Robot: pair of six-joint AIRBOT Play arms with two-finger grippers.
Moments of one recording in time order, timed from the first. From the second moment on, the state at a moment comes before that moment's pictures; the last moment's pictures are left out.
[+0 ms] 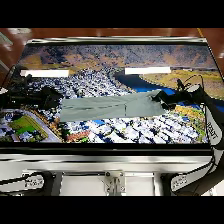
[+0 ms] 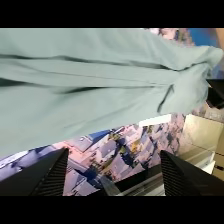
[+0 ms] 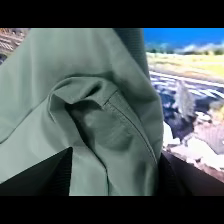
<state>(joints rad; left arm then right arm) 0.29 -1.41 1.09 0.59 -1.26 -1.22 -0.21 -1.78 1.28 -0.91 0.99 1.39</state>
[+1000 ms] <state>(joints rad) -0.42 -1.52 1.09 0.53 -0.69 -1.25 -0.17 -1.36 1.28 -0.90 1.30 1.40</state>
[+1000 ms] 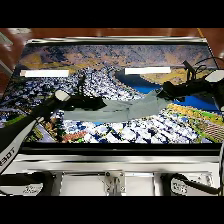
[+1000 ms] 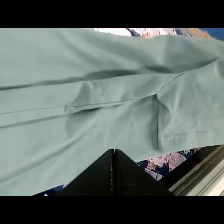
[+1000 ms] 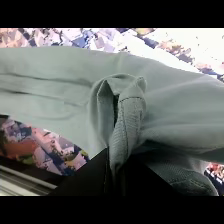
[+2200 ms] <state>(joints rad) -0.45 -1.45 1.13 0.26 -0.56 -1.19 0.19 -1.07 1.28 -1.03 1.22 1.59</state>
